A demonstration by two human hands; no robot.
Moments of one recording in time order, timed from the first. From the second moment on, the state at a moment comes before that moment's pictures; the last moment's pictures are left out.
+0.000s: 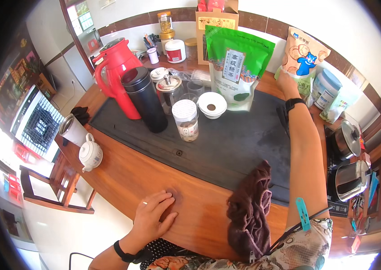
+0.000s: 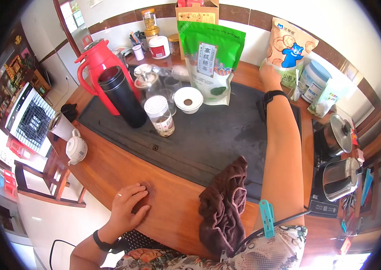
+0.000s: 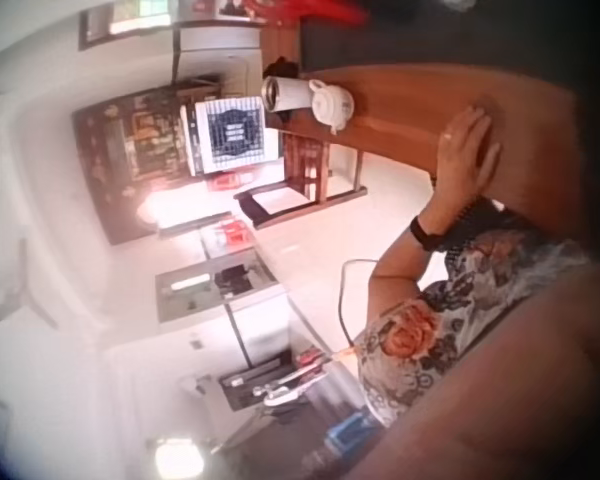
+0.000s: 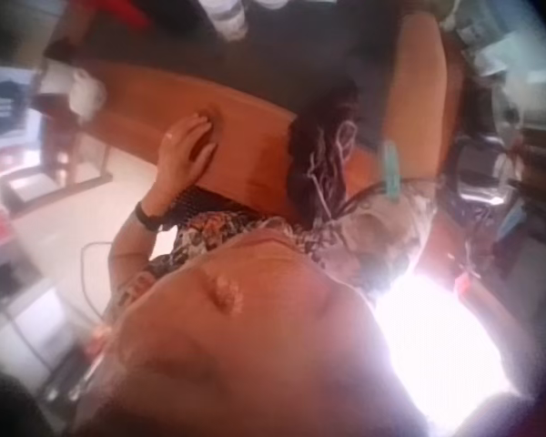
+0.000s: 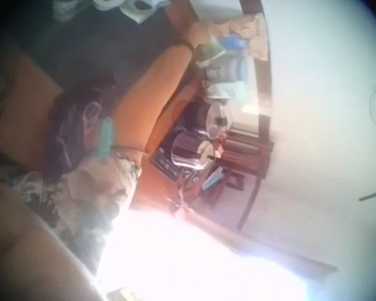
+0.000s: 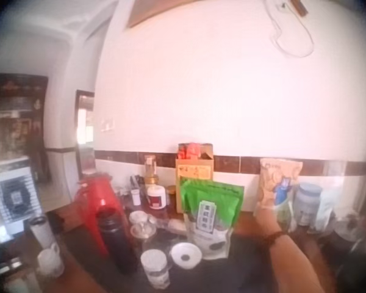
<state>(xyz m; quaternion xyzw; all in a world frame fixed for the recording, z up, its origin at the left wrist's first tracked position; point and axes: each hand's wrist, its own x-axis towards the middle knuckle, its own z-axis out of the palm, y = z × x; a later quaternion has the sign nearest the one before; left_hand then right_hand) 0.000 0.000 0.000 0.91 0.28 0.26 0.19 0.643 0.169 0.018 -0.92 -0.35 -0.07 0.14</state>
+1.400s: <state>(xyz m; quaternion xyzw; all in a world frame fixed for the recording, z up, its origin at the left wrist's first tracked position) 0.006 0.002 0.001 0.91 0.26 0.28 0.17 0.691 0.166 0.044 -0.69 -0.30 -0.04 0.66</state>
